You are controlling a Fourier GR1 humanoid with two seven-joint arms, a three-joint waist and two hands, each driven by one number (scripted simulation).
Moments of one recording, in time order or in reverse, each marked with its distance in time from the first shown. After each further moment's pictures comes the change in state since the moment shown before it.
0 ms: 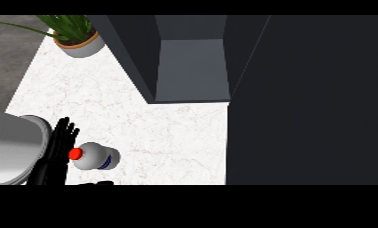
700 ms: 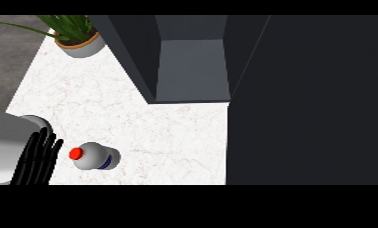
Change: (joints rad) left arm 0.216 0.041 -0.085 -0.456 -0.010 0.056 0.126; right arm -0.052 0.018 0.035 -0.011 0.048 -0.048 0.053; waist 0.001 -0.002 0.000
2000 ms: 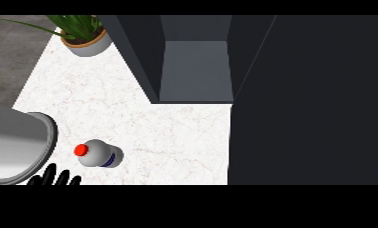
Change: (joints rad) left arm 0.231 -0.057 -0.442 -0.448 -0.241 0.134 0.187; right arm -0.142 0.014 0.079 -0.014 0.076 -0.143 0.123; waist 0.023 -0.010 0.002
